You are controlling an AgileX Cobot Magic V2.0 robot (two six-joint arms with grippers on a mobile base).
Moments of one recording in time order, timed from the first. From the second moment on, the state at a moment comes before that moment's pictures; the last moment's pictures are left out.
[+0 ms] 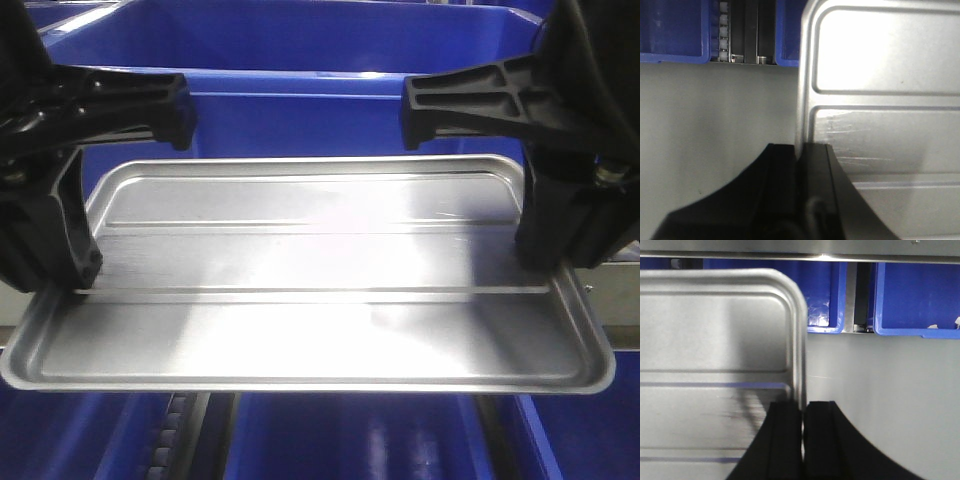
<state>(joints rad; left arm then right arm) -0.97 1.29 -0.89 0.32 0.89 -1.06 0.91 1.30 -0.88 -0.45 0.93 1.21</state>
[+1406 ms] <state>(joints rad) -0.57 1.66 -1.59 0.33 0.69 -0.63 0.45 1.58 -1.43 -0.44 0.55 0.73</state>
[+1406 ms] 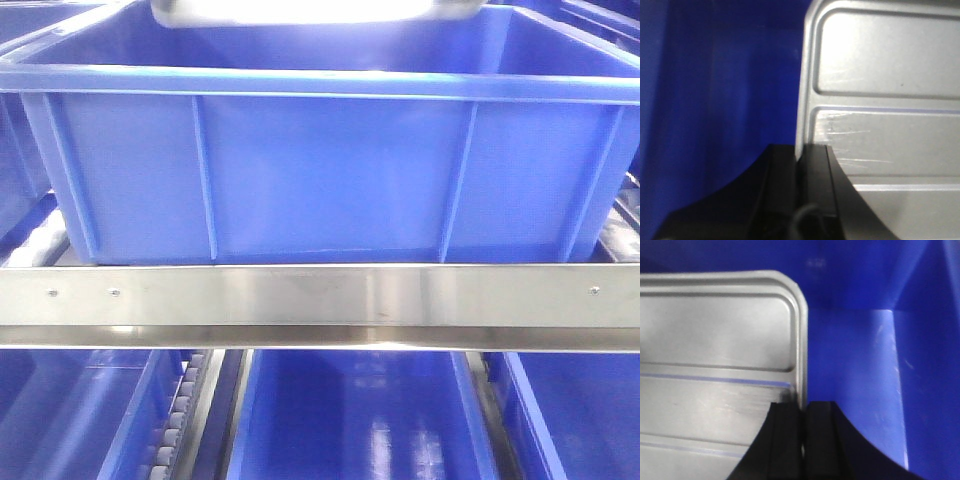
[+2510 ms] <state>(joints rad) -0.51 1.74 -1.59 0.46 0.59 -0.63 0.36 1.67 -1.43 -0.46 0.42 0.73</state>
